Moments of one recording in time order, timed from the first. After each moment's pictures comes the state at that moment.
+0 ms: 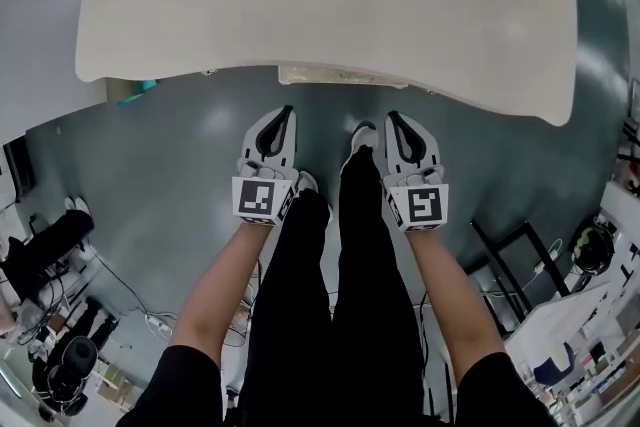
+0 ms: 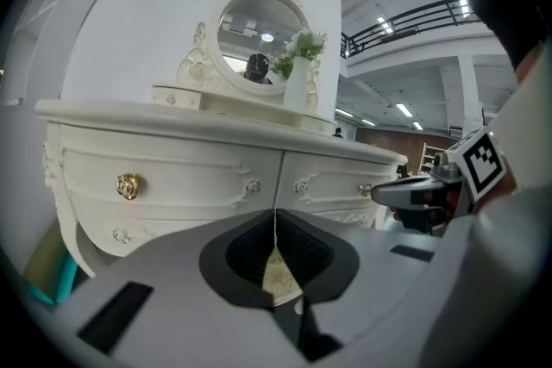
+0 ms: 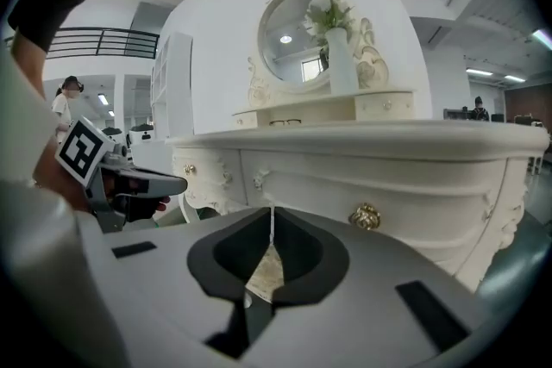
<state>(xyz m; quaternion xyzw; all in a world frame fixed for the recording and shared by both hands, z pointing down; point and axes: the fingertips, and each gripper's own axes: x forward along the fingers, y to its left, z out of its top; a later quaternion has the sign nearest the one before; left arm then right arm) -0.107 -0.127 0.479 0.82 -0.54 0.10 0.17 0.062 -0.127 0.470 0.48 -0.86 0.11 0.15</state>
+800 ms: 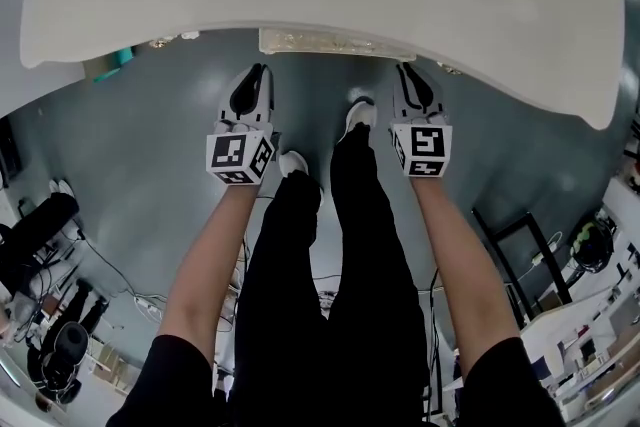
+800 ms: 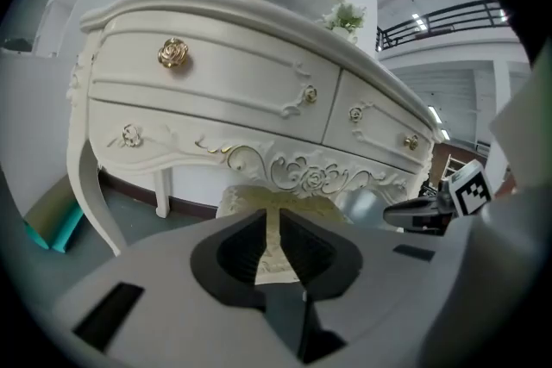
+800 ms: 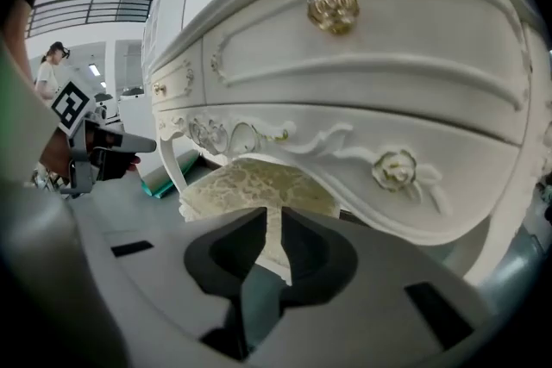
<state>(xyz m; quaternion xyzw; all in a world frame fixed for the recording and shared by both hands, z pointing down) -0.128 -0.136 0.587 0.77 -0.59 0.10 0.23 0.114 -0.156 0.615 0.48 -0.83 0.14 0.26</state>
